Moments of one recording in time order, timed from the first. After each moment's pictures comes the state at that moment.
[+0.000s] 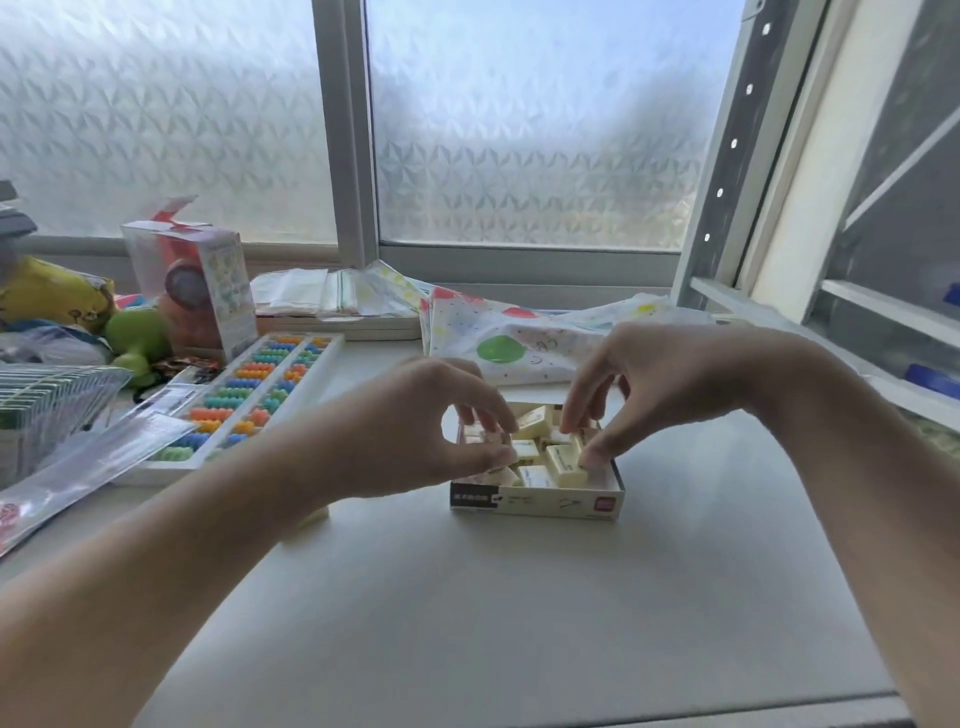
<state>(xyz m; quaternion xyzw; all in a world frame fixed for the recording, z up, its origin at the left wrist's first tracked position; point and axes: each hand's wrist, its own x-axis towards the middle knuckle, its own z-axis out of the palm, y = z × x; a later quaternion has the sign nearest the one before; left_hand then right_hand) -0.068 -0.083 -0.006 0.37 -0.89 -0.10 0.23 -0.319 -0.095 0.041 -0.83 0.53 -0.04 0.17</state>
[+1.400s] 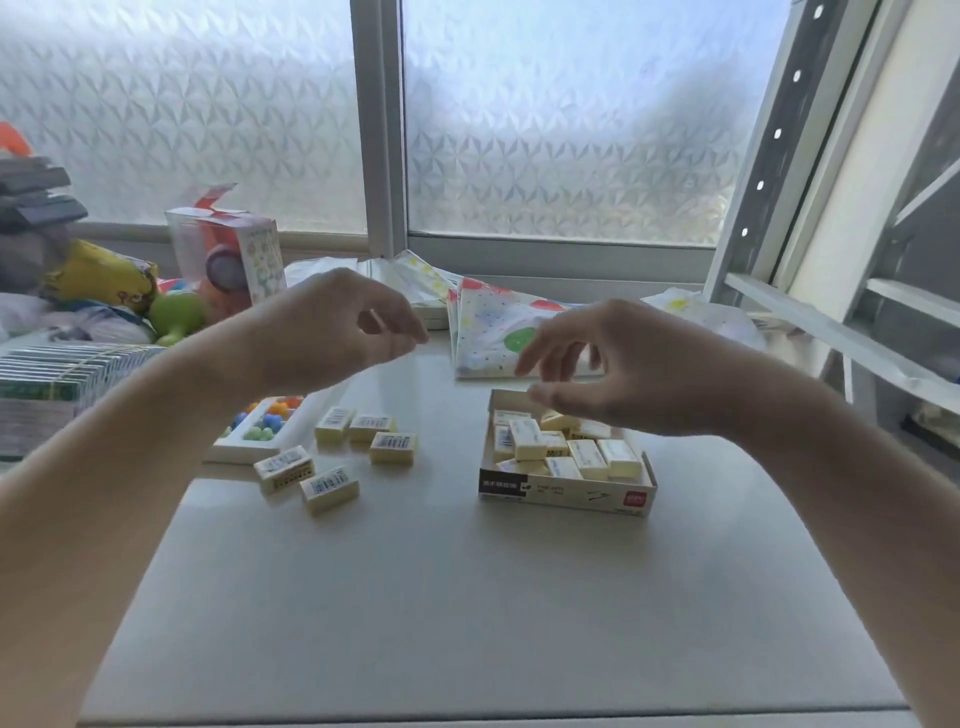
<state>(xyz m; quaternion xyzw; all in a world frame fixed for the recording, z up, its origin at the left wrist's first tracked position) 0.002 -0.121 0.020 0.49 -0.82 -0.10 0.27 -0.276 -0.082 0.027 -0.87 0.44 -0.19 0.07</state>
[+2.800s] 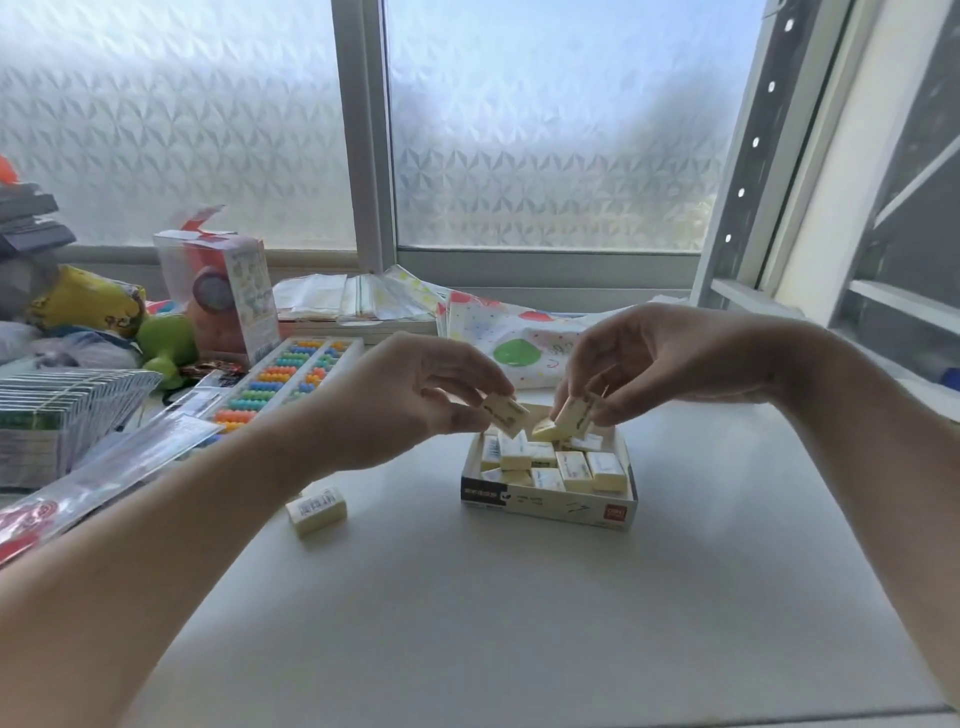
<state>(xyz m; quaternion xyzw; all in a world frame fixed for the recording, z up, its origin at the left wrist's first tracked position) -0.050 -0.105 -0.009 0.36 -0.82 -0.30 0.33 -0.333 -0.115 0.038 -0.80 0.38 -0.14 0.44</state>
